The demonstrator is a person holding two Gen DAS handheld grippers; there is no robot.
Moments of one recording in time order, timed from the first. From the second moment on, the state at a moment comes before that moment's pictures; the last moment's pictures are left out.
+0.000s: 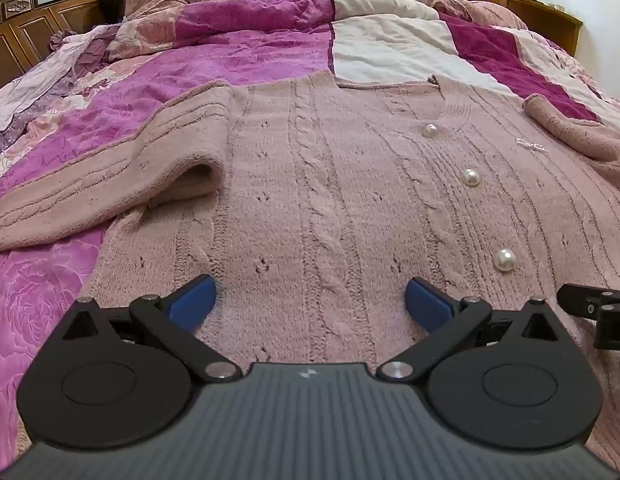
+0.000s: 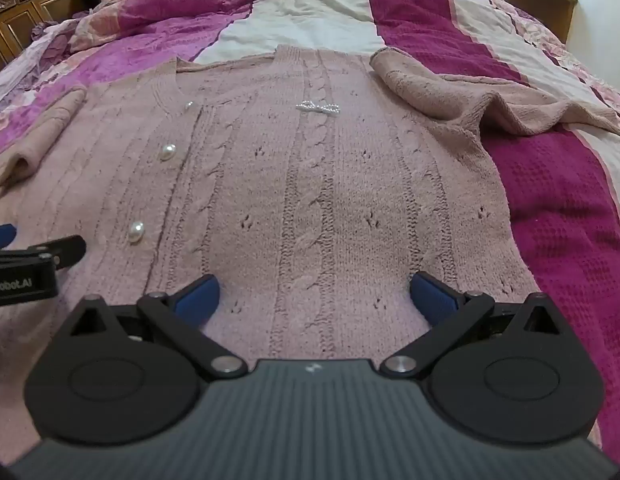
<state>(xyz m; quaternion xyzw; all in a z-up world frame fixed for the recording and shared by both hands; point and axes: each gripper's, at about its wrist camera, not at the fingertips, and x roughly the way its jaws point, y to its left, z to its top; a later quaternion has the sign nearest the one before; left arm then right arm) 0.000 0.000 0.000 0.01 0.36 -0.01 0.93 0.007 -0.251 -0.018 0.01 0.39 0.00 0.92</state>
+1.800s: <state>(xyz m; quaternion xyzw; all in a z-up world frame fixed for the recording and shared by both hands) -0.001 -0.001 0.000 0.02 0.36 -0.01 0.93 0.007 -0.248 -0.019 0.00 0.39 0.00 0.92</state>
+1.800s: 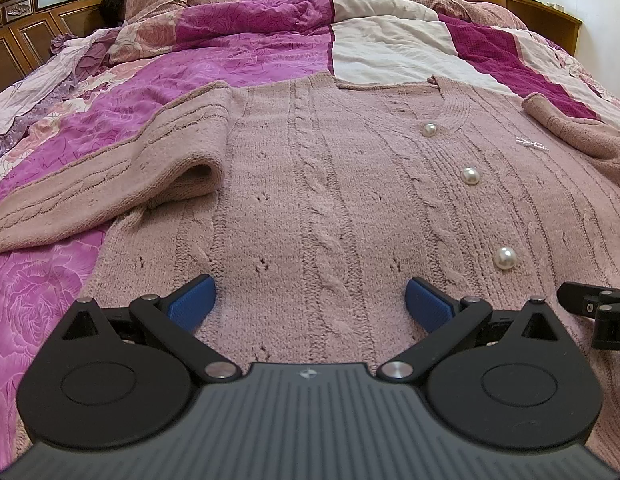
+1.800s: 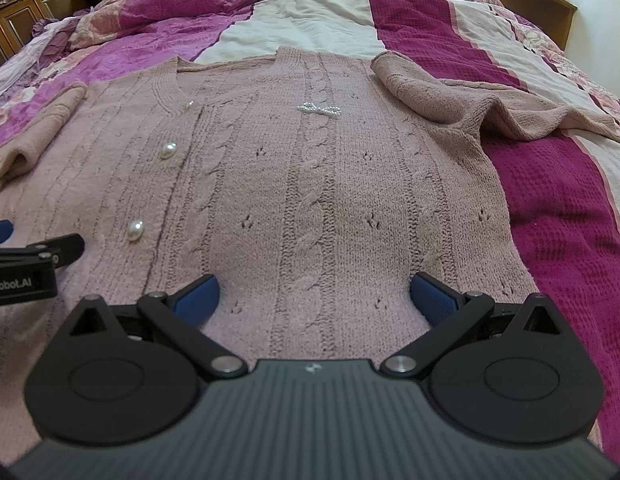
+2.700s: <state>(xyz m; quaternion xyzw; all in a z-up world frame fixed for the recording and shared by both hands) 0.000 -0.001 0.000 0.02 0.36 -0.01 0.93 0.008 -0.248 -0.019 0.00 0.39 0.00 0.92</state>
